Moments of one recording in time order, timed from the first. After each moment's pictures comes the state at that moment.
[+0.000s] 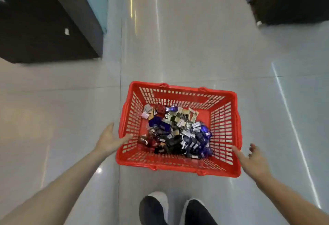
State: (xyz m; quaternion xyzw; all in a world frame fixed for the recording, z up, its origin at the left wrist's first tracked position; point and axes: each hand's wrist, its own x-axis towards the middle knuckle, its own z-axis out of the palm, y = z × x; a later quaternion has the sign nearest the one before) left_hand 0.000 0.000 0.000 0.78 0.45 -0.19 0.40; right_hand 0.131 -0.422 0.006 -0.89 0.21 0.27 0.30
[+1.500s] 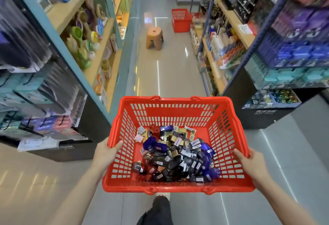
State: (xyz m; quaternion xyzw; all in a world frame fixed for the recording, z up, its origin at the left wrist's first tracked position) left_hand 0.278 0.063 0.595 0.67 0.46 0.05 0.58; right_hand 0.457 -0.352 0.605 -0.85 0.13 0.19 0.47
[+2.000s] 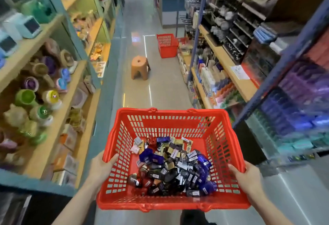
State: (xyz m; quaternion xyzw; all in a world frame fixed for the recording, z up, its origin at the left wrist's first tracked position) left_hand 0.680 0.179 0.600 0.71 0.41 0.07 0.56; right_hand 0.826 -0.248 0.601 -0.88 0.14 0.11 0.45
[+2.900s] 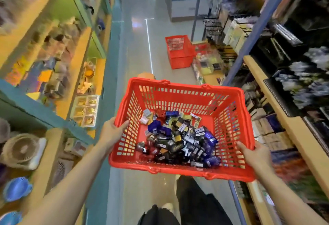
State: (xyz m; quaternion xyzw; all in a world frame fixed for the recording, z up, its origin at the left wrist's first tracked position) left_hand 1.367 0.568 0.632 0.74 0.38 0.07 0.55; right_hand 1.478 0.130 0.598 -0.90 0.16 0.06 0.40
